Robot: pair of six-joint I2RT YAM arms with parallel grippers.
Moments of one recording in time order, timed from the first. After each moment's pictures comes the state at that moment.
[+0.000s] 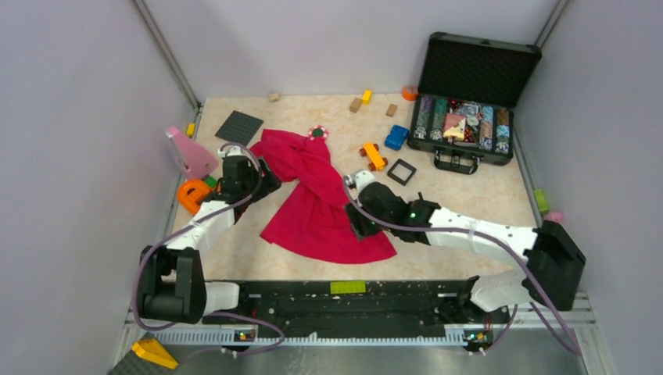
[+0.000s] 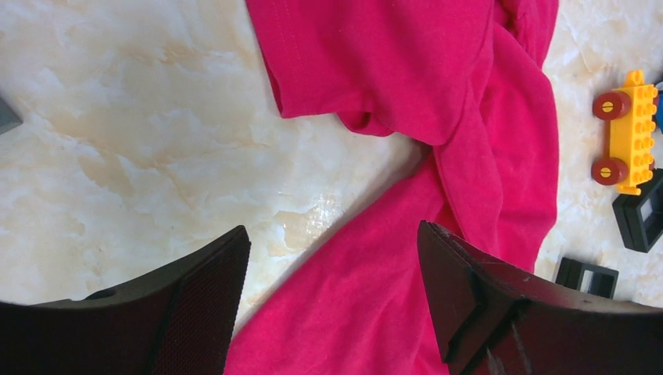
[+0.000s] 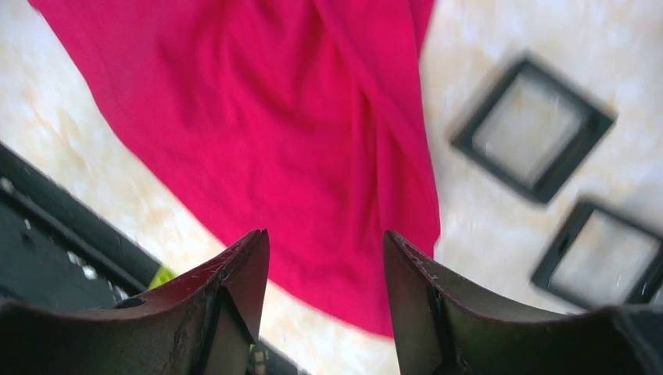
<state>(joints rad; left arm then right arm) -0.10 1.27 0.69 -0.10 0.03 -0.60 1.00 1.29 0.85 -0.39 0.18 0.36</state>
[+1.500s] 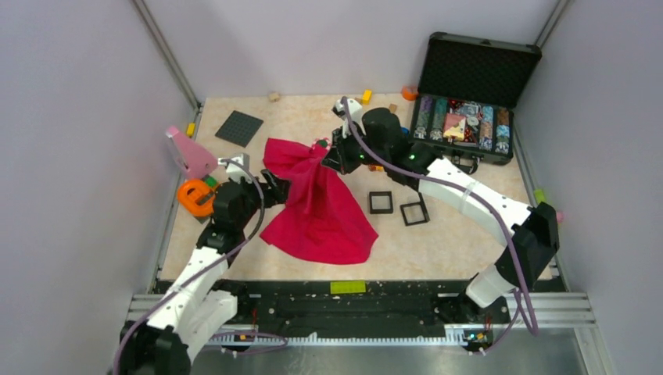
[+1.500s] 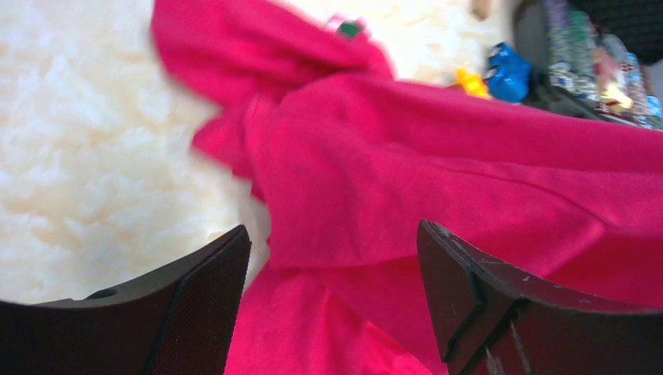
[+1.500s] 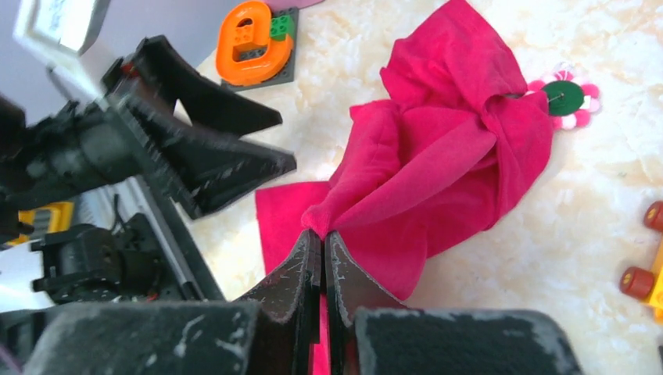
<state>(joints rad) -0.17 0.87 0.45 0.13 0.12 -0.49 0.82 1.56 1.44 -0.27 -0.22 0.24</state>
